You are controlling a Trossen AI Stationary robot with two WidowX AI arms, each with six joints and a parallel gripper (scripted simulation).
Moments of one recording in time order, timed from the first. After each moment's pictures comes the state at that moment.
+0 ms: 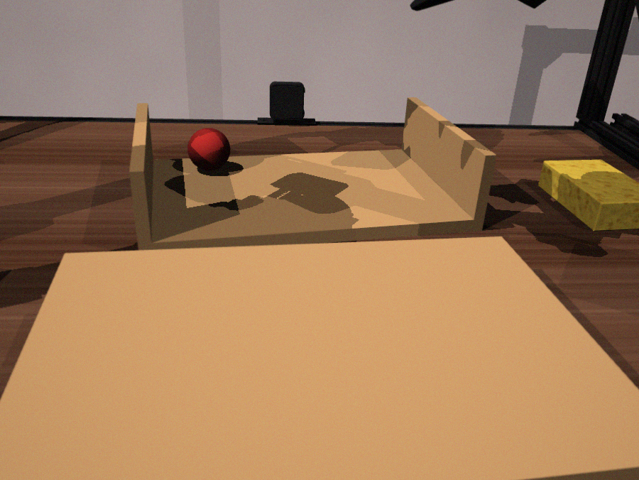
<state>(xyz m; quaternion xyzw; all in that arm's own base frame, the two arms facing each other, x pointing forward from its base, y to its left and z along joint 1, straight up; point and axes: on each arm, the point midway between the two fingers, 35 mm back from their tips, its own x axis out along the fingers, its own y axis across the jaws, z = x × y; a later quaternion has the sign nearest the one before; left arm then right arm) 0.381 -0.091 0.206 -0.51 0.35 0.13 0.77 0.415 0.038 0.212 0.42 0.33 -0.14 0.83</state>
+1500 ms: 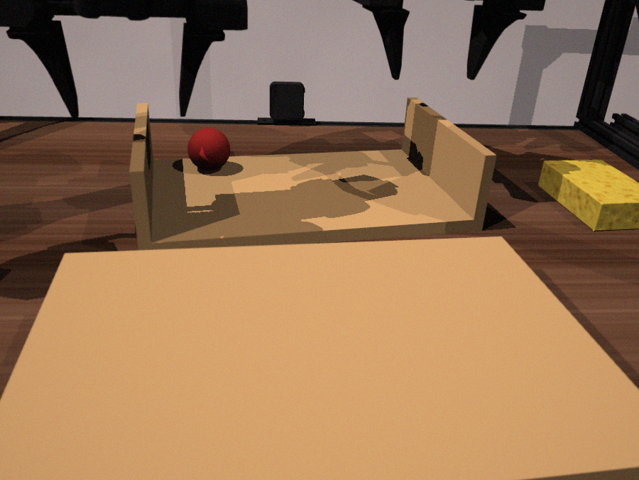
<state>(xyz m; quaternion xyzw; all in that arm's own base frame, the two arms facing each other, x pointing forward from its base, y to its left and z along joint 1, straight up) 0.367 -0.195 0.107 -0.62 0.36 0.60 0.36 0.414 0.045 0.068 0.54 0.46 -0.55 0.45</state>
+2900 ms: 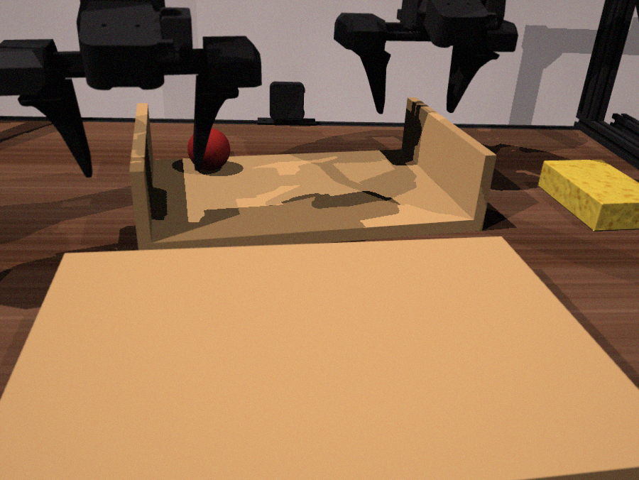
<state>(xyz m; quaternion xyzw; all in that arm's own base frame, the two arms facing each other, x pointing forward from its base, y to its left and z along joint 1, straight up) 0.385 -0.226 0.062 -0.62 0.36 0.60 0.36 0.415 0.012 0.031 0.55 0.45 -0.54 0.46</state>
